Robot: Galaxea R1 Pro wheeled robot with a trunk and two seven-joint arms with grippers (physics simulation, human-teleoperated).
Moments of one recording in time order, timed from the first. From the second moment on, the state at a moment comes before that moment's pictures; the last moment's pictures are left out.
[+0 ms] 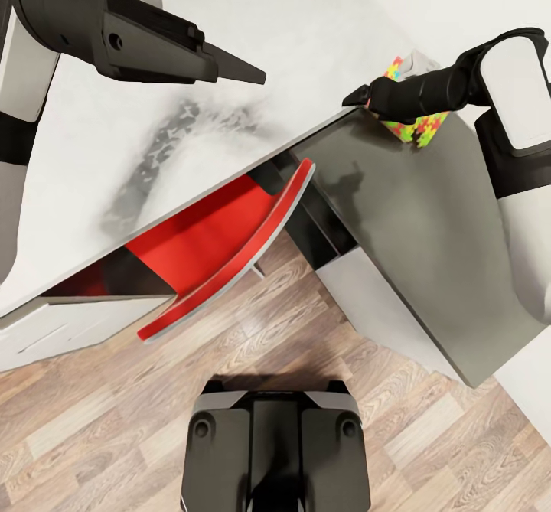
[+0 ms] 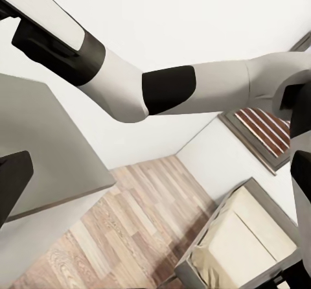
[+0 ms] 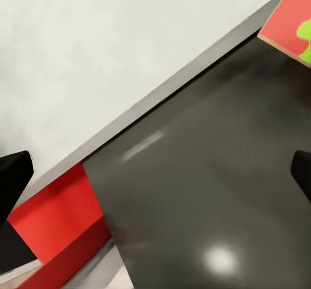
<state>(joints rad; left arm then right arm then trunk) -1.81 0.28 -0.52 -1.24 0.58 1.04 -1.57 -1.67 -0.26 0.40 -1.11 -1.25 1.05 -0.41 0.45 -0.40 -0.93</state>
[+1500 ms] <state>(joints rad) -1.81 0.28 -0.52 -1.24 0.58 1.04 -1.57 -1.66 -0.26 0.40 -1.11 -1.25 1.05 -0.40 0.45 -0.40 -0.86</state>
